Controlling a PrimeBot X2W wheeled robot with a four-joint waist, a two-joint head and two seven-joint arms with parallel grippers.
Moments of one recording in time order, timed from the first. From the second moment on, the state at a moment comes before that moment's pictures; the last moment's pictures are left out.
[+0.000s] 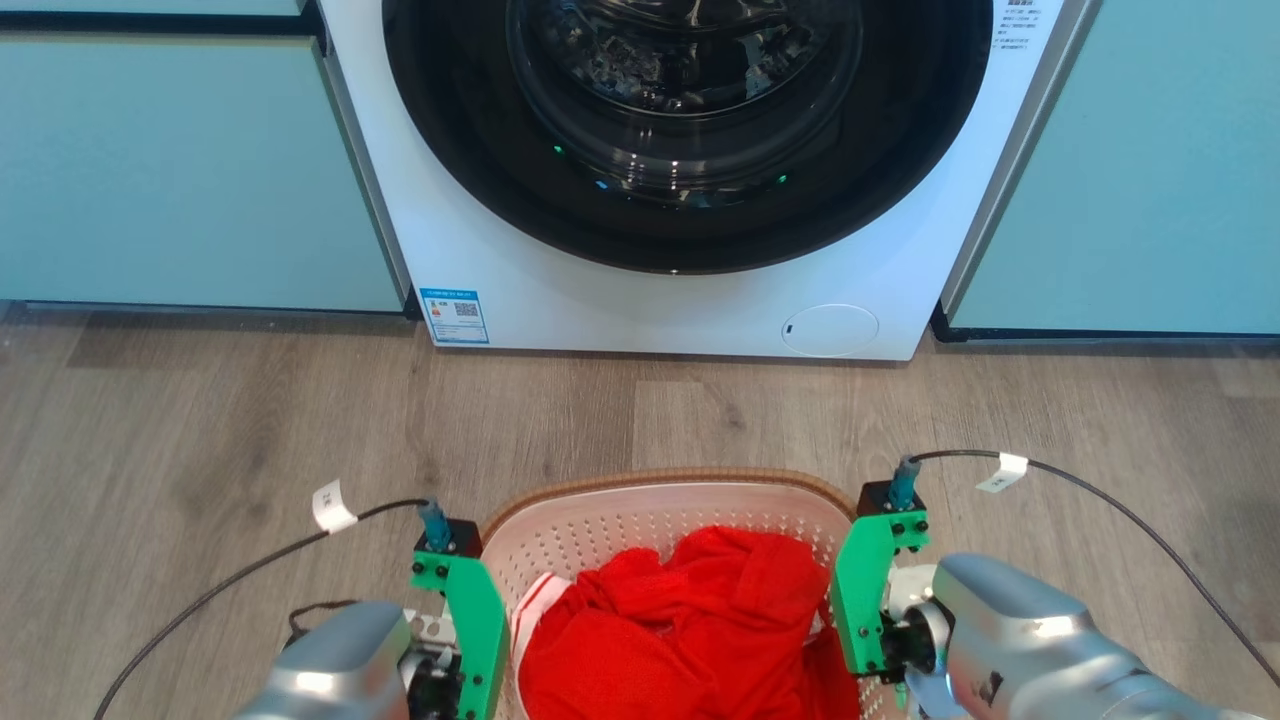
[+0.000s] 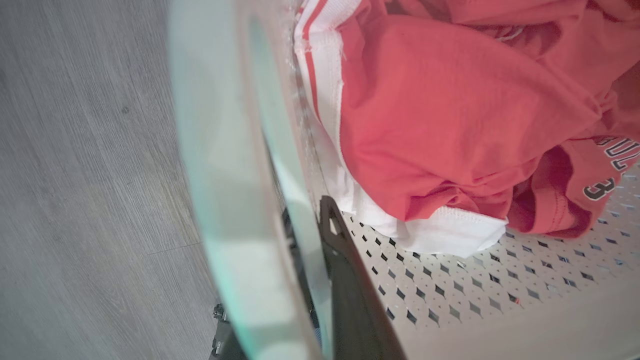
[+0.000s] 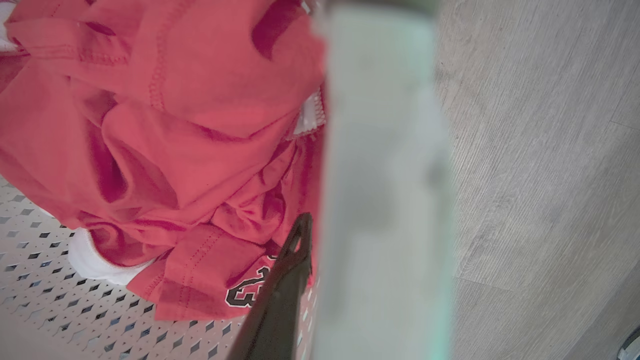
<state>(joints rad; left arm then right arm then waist) -0.60 0.10 -1.28 1.18 -1.18 -0.13 0.48 -0.67 -0.06 1.17 1.20 1.20 0.11 0.51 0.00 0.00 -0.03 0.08</state>
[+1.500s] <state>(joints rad) -0.60 0.09 -1.28 1.18 -1.19 -0.13 0.49 -0.67 -0.06 1.23 1.21 1.27 0.11 0.50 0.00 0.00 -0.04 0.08</state>
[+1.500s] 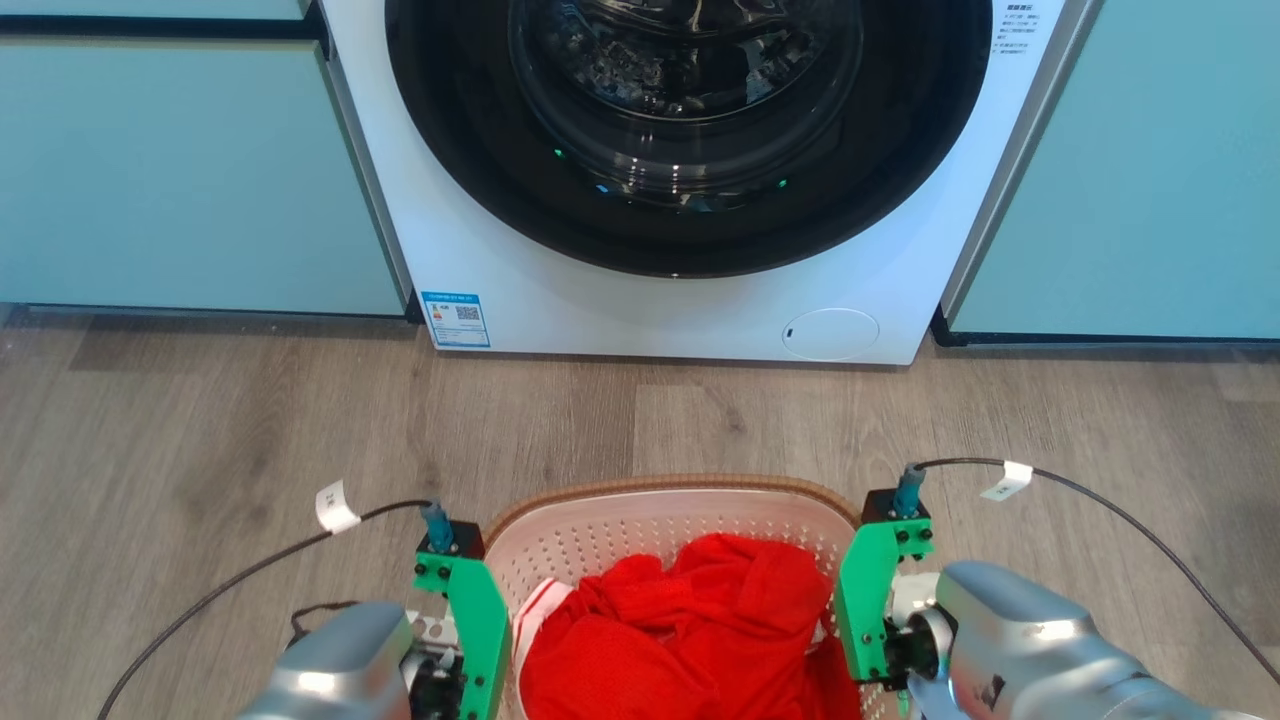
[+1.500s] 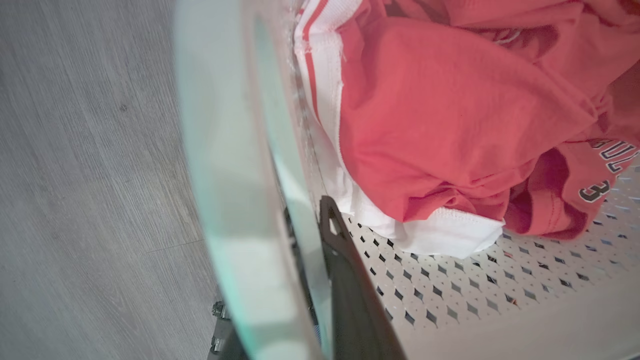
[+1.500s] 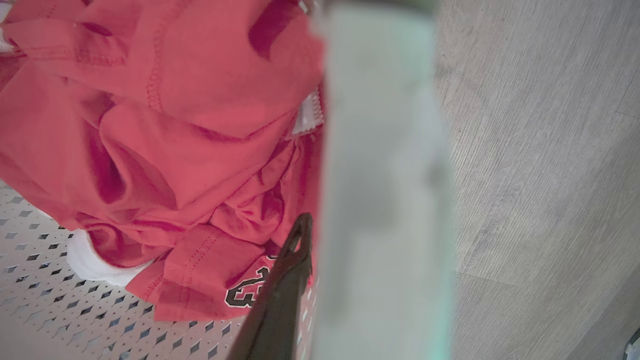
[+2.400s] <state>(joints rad) -0.60 0.09 -1.28 1.18 -1.19 -0.13 0.49 -0.68 -0.06 1.26 1.21 1.29 0.11 0.49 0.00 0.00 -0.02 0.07</state>
